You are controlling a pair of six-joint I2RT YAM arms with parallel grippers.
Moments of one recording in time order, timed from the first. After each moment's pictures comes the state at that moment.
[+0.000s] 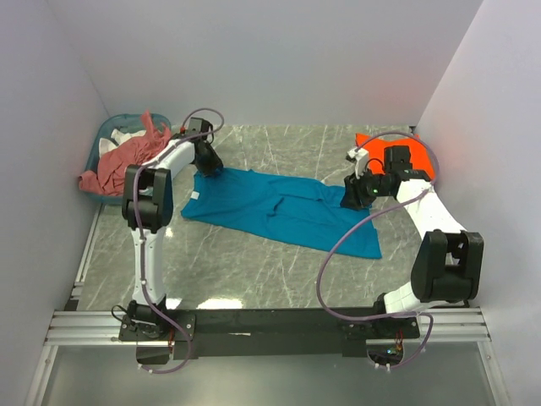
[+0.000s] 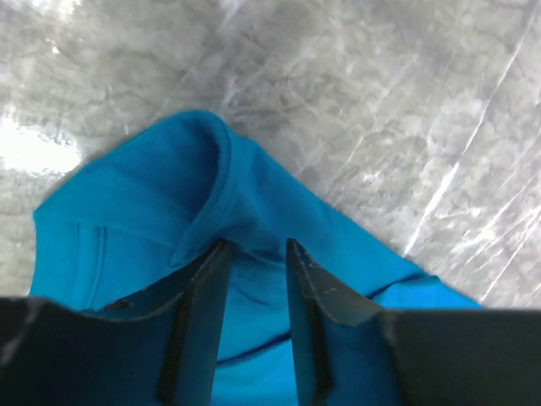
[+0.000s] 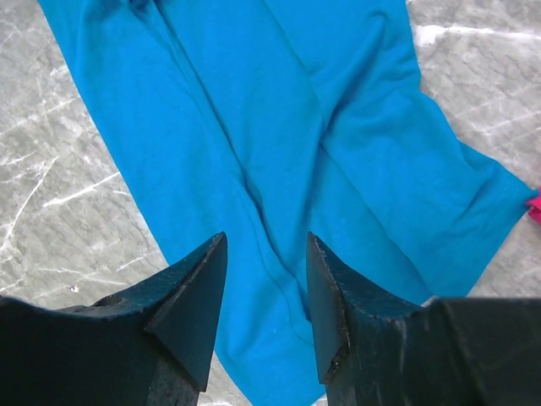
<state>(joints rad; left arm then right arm) -0.17 2.24 1.77 -0.56 0.03 -0.74 -0.03 1.49 1.09 -0.65 -0.67 -0.58</state>
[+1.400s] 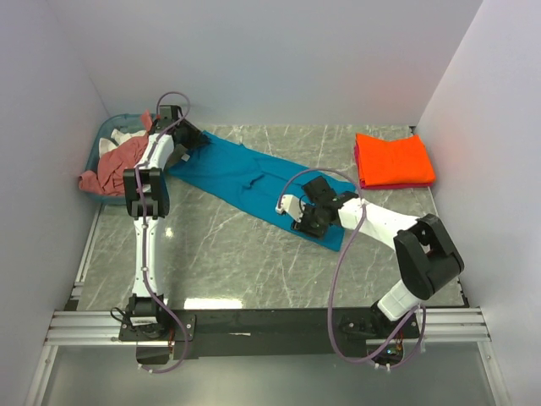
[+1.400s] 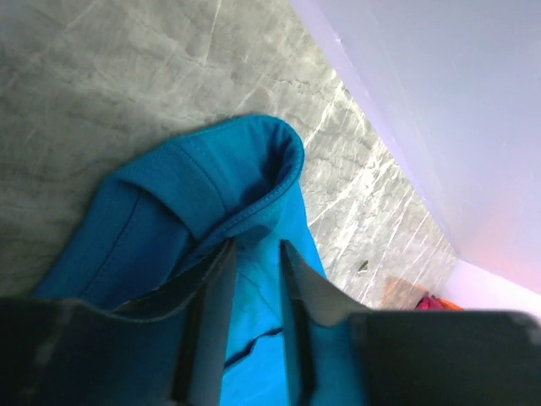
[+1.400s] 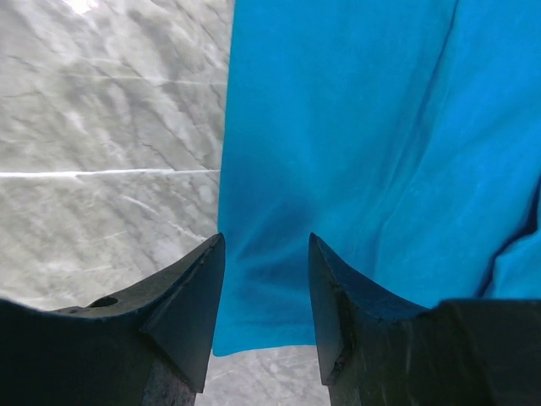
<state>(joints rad) 0.03 2.72 2.44 -0.47 0.34 -0.97 0.56 1.57 0.95 -0.52 -0.14 -0.70</state>
